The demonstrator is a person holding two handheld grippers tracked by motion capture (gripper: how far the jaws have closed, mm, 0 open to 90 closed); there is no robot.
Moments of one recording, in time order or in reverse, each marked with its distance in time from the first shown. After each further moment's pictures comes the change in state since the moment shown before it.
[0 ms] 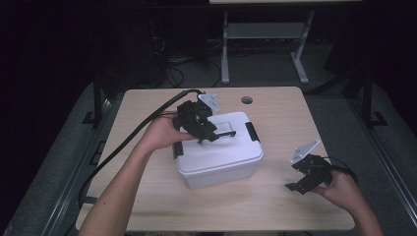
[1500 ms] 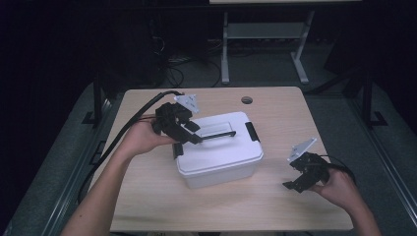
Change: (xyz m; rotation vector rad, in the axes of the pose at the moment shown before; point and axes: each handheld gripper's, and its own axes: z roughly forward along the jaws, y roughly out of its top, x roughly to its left) left arm -0.009 -0.035 -0.033 -0.033 0.039 -0.051; right arm 0.001 0.009 0.000 0.009 -0.007 -0.003
